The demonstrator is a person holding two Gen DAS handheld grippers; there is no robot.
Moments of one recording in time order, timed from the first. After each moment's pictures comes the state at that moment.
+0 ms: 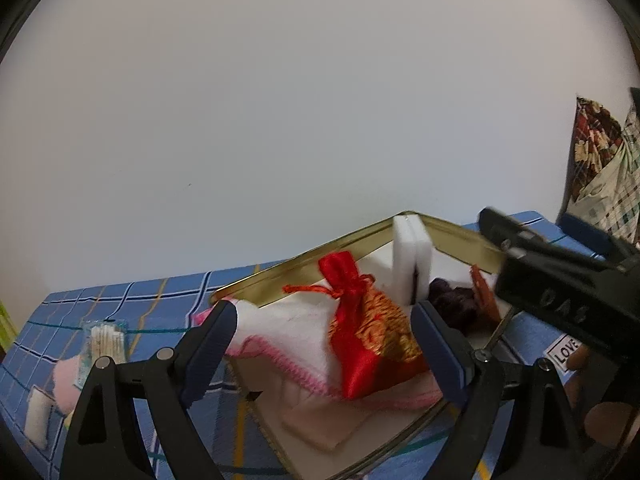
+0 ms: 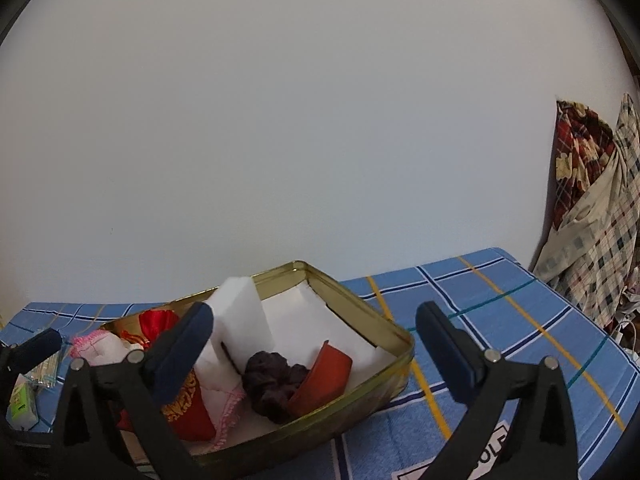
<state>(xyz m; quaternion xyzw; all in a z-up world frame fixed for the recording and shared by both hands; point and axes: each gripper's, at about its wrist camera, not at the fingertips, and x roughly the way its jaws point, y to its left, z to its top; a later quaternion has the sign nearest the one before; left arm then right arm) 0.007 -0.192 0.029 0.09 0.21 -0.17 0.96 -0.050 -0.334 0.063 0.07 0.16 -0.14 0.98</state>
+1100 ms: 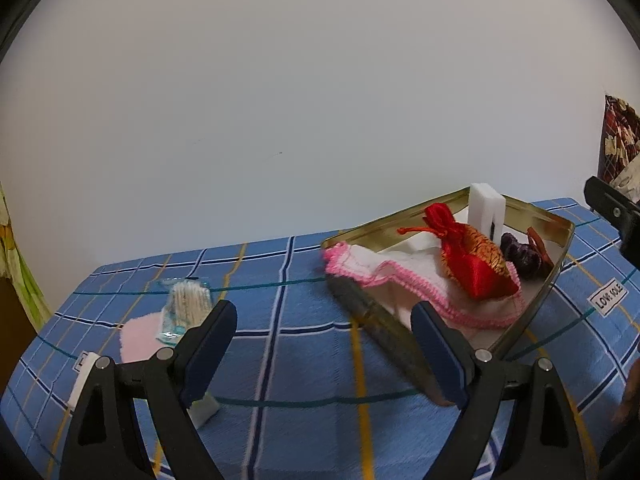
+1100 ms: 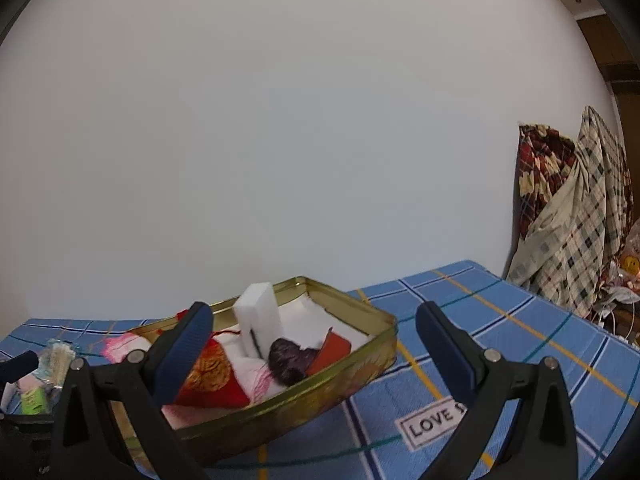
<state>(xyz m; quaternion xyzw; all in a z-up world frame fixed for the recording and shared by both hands) -0.019 -0.100 0.019 0.10 0.21 -0.10 0.97 -0.120 -0.285 0.071 0.07 0.10 -0.18 0.98</state>
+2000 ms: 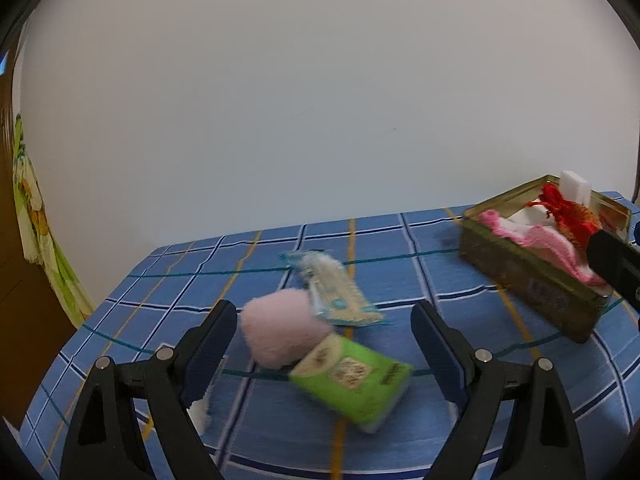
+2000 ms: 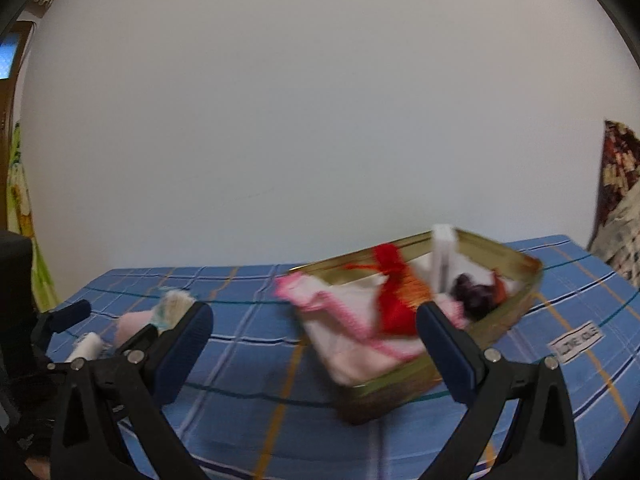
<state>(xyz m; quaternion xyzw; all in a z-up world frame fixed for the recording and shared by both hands) 0.002 0.030 0.016 0.10 0.23 -0.03 0.97 -0.092 -0.136 0.056 0.06 0.16 -0.03 0.98</state>
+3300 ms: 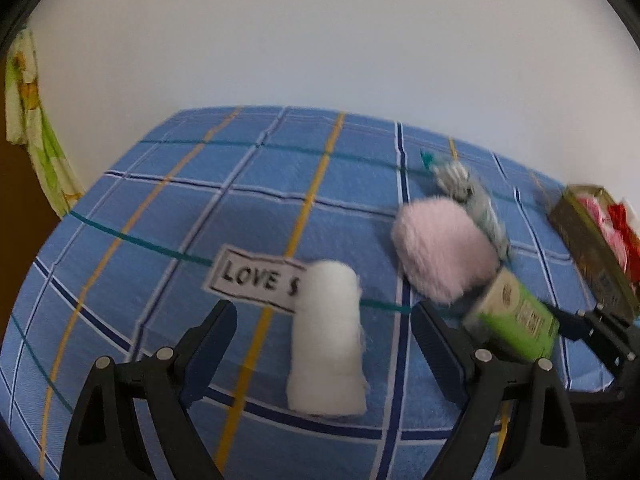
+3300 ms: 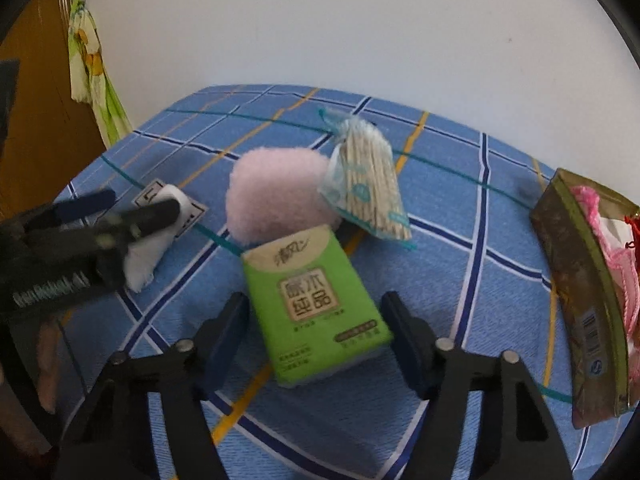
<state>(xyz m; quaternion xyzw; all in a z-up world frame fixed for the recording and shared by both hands) 0.064 0.163 -0.023 -0.02 0.42 -0.02 0.91 0.023 0.003 -0.015 -0.05 0.43 0.17 0.89</state>
